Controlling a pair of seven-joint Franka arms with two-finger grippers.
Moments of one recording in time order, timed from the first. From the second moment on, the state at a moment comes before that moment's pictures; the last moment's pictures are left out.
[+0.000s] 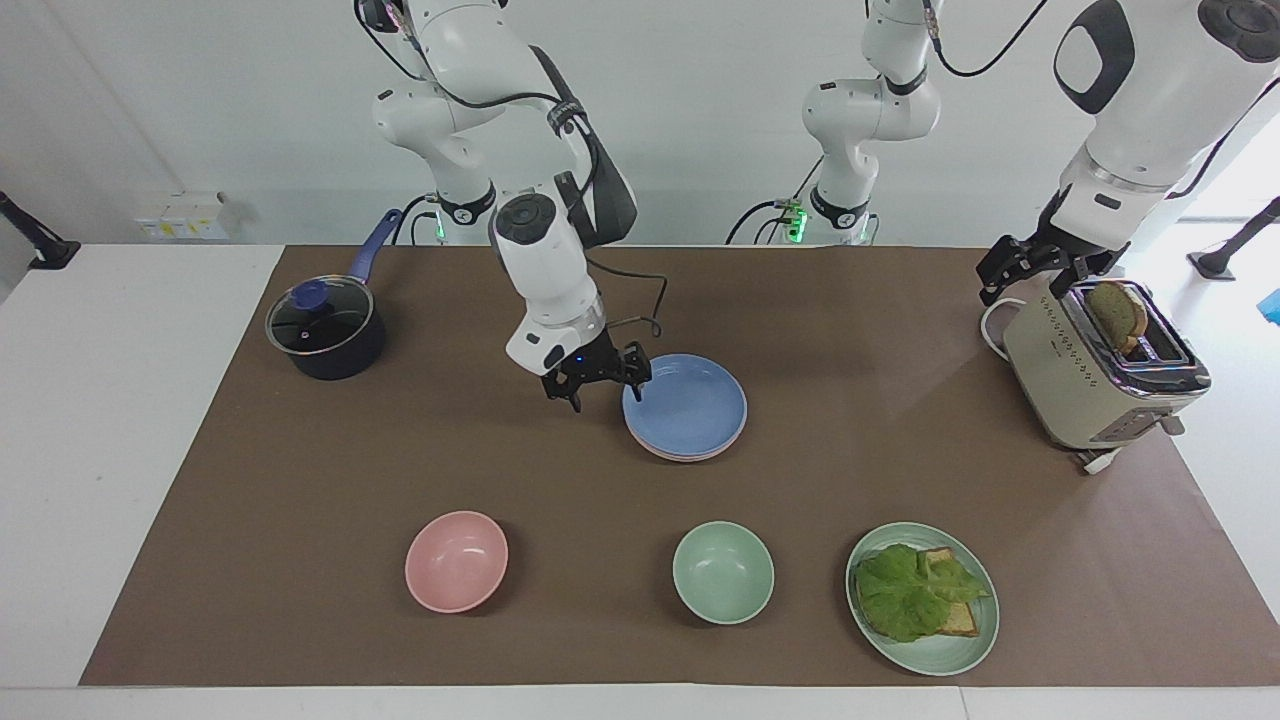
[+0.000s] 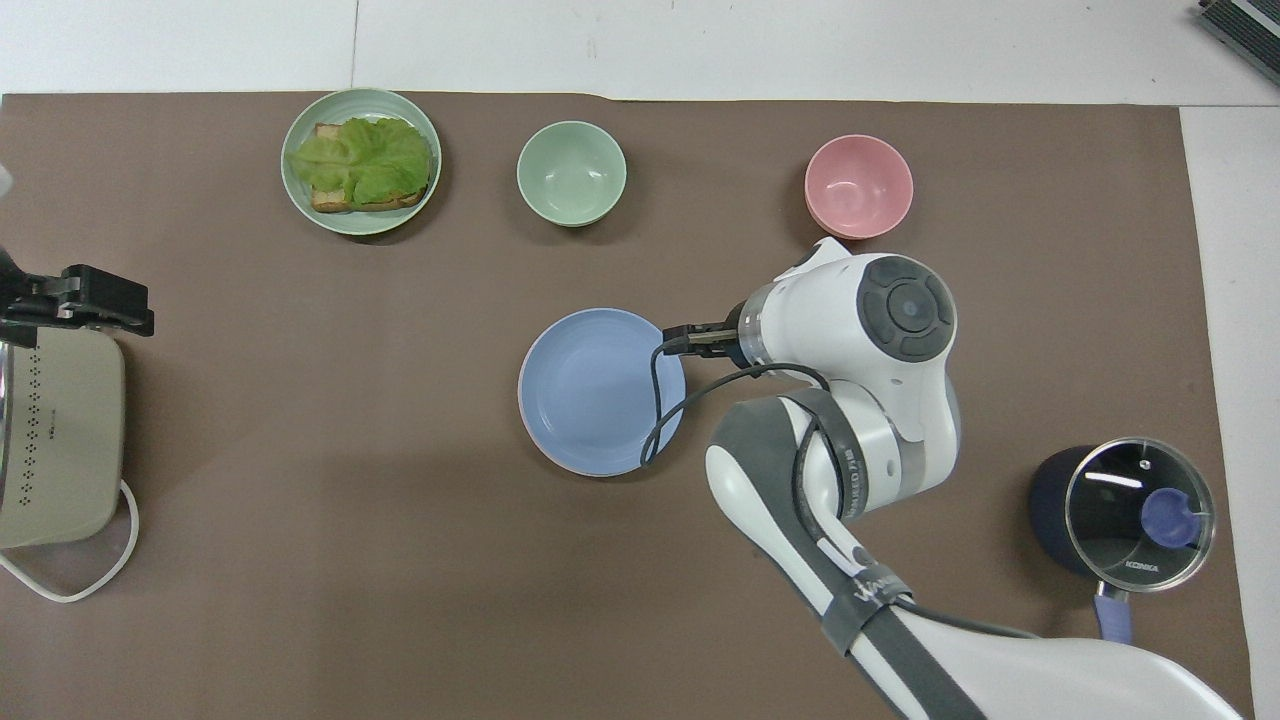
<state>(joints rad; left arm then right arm) -0.07 0.02 0.04 -1.60 0.01 1.59 -0.07 0.50 0.24 -0.10 -1.90 0.25 2.32 0.23</state>
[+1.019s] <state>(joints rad) -0.07 0.02 0.04 -1.60 0.01 1.59 -0.07 0.21 0.05 -0.11 -1.71 0.12 1.79 0.19</state>
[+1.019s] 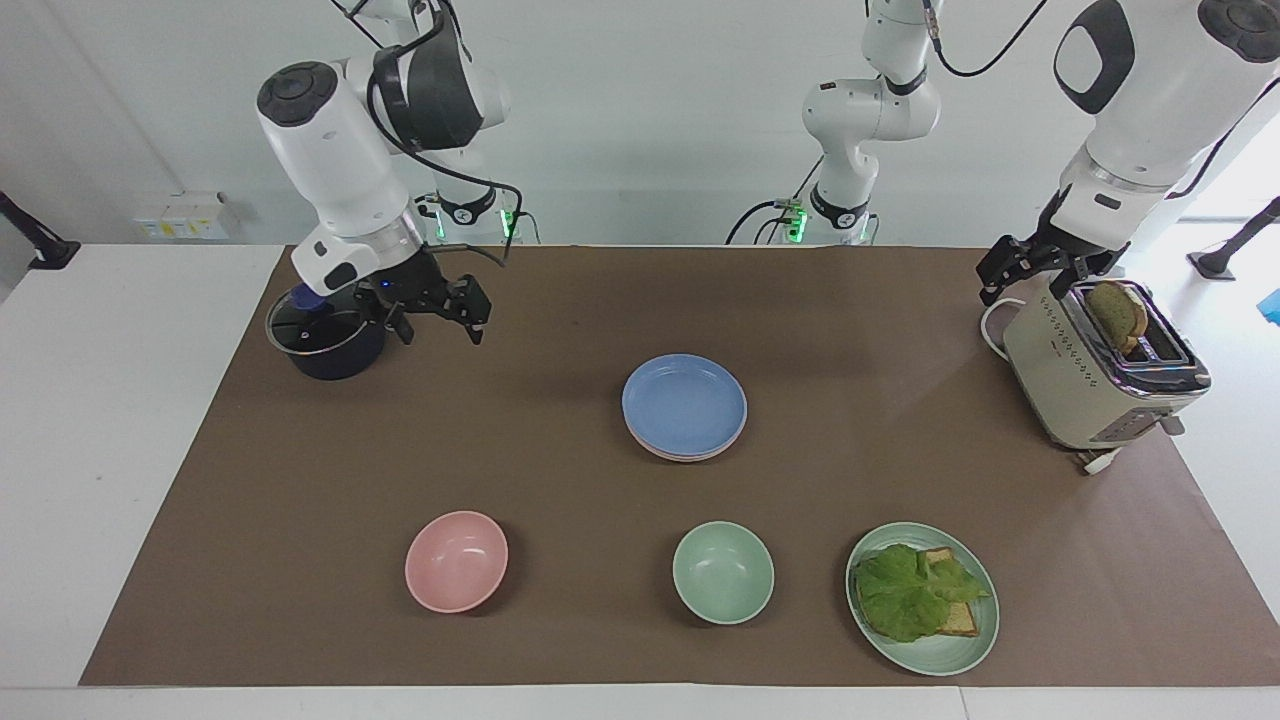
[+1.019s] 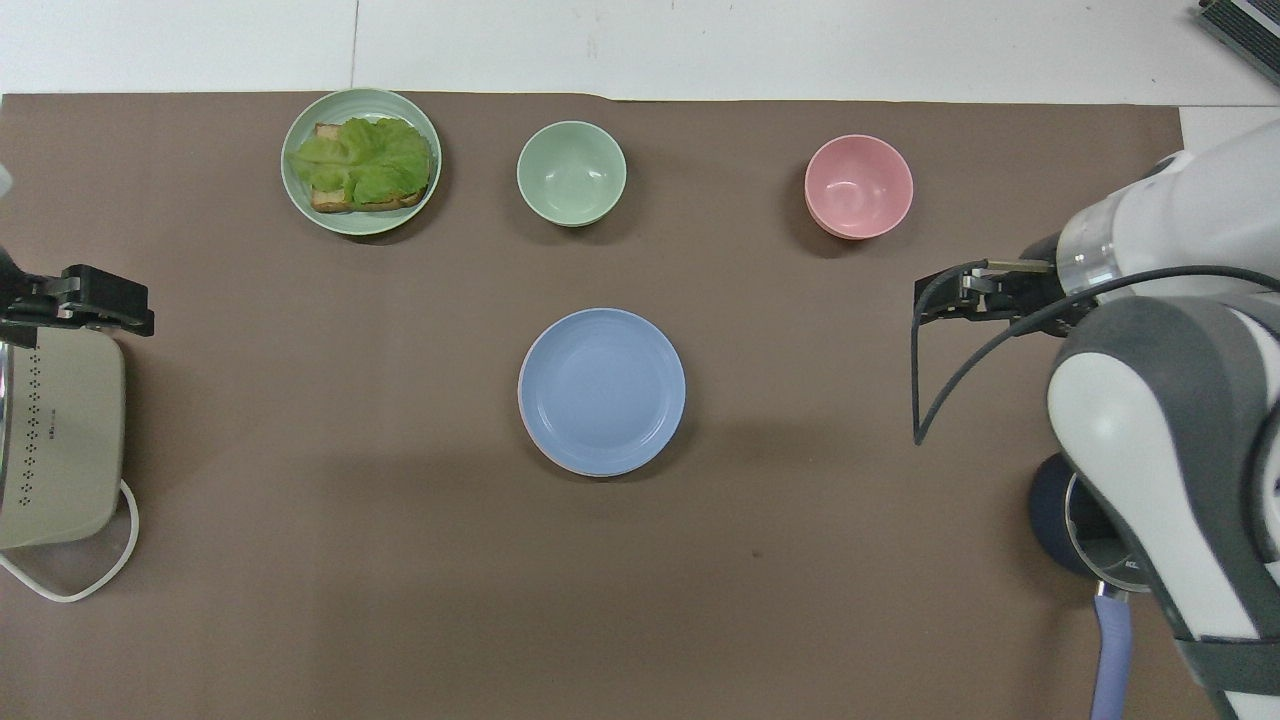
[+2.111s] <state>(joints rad) -0.07 0.02 0.04 -1.60 0.01 1.59 -0.07 0.05 -0.04 -0.11 -1.58 0.04 1.52 0.01</state>
